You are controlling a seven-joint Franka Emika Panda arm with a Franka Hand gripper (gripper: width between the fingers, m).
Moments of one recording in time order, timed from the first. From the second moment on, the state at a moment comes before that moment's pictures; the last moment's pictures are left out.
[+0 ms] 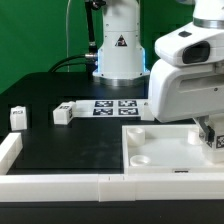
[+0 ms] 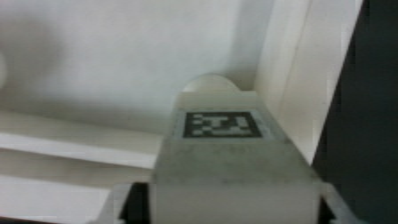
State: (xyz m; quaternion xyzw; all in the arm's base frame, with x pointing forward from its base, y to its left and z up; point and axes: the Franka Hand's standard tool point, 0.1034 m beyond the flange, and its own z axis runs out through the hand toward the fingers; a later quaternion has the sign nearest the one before) arm 0.627 0.119 0.069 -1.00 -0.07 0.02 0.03
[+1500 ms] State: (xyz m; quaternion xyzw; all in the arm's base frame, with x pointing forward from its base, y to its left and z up) arm 0.627 0.115 0.067 -0.85 0.53 0.04 0.02
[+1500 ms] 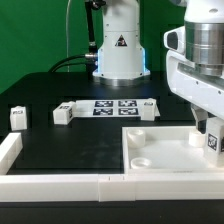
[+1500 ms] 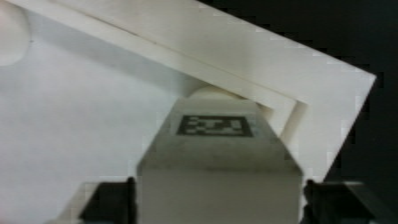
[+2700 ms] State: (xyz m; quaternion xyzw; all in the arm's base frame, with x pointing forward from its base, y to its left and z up) arm 0.625 0.122 0.067 -0.99 -0.12 0.01 0.03
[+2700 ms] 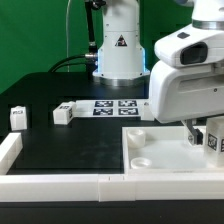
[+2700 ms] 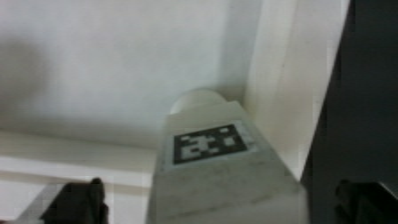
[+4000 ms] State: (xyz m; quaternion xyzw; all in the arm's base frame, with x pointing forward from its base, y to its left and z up) arm 0.627 0.121 0.065 -0.91 0.42 0.03 0.03
